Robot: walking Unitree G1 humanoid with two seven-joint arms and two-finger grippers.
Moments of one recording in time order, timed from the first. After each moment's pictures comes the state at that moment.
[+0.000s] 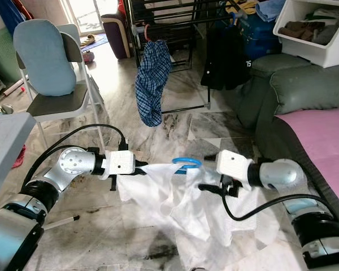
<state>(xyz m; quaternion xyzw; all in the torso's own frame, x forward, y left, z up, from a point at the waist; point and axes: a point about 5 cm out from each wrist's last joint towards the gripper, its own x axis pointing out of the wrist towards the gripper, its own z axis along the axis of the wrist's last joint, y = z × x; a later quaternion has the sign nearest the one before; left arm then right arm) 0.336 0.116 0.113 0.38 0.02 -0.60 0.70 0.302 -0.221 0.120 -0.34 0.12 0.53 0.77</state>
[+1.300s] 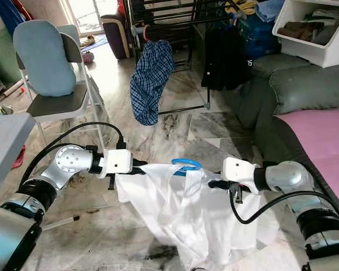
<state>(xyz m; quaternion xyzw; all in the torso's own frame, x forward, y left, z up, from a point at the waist) 0.336 0.121 0.116 0.38 0.01 -0.61 0.69 0.303 -0.236 0.112 -0.36 0.15 0.54 0.74</state>
